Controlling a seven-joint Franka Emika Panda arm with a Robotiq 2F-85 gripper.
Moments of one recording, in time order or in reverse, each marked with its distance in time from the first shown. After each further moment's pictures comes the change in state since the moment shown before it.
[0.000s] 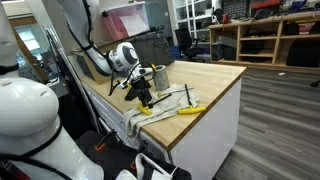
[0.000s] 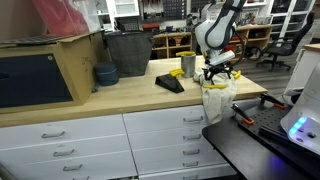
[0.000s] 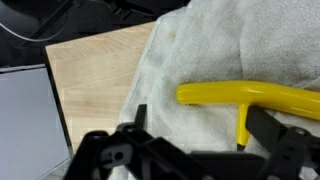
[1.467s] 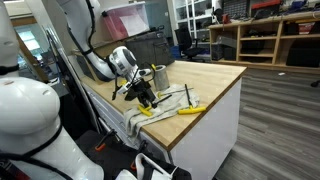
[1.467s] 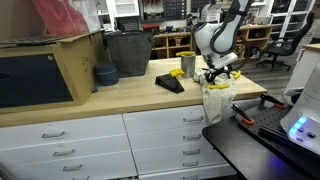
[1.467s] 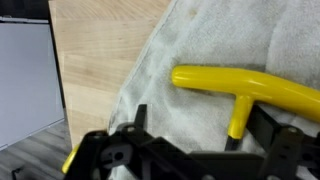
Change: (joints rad) arm 0.030 0.019 -0.029 -0.024 -0.212 0.062 0.010
